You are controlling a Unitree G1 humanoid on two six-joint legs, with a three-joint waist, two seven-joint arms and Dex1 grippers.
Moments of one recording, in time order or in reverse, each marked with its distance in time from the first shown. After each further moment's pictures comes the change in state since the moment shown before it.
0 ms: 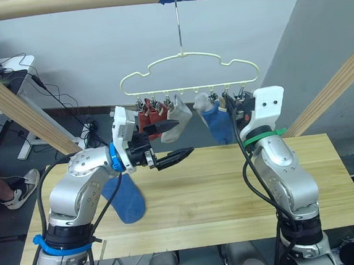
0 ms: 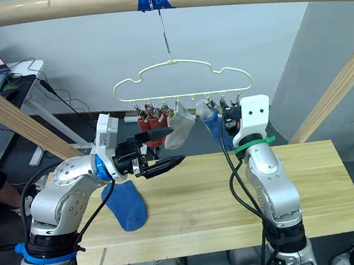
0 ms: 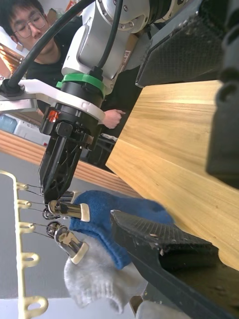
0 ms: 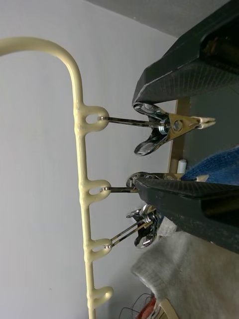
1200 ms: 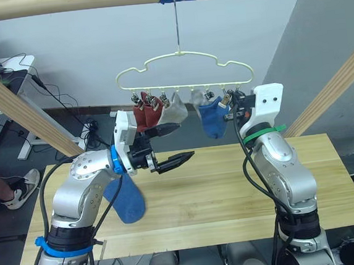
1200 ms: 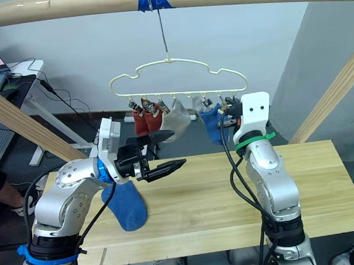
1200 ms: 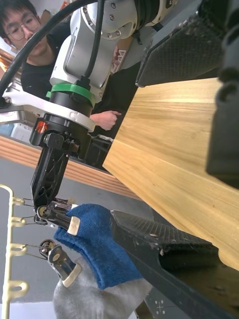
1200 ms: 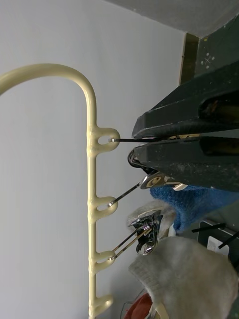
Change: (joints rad) left arm 0.021 -0.003 -0.017 0.020 0.028 -0.058 -0.027; right arm -0.027 -0.010 -0.042 0.049 0.023 -0.016 0.061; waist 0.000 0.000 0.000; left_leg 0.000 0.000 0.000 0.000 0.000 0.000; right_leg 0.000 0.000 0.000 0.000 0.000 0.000
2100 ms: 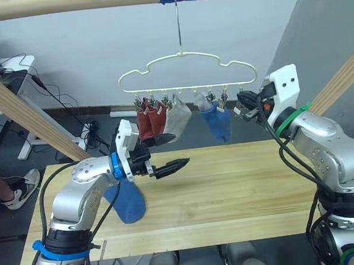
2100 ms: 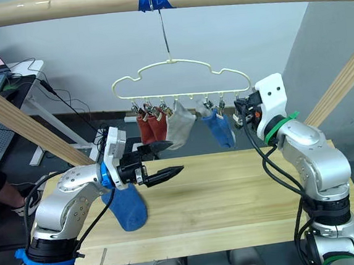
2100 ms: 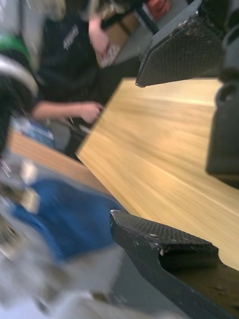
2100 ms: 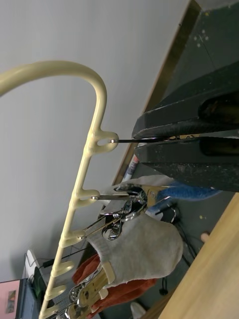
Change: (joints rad) left arm 0.073 0.041 -0.001 0.097 0.063 0.059 0.068; right arm -0.150 -0.380 -0.172 -0.036 0.310 0.404 0.346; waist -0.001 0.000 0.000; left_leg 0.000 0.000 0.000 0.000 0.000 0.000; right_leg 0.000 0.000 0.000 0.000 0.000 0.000
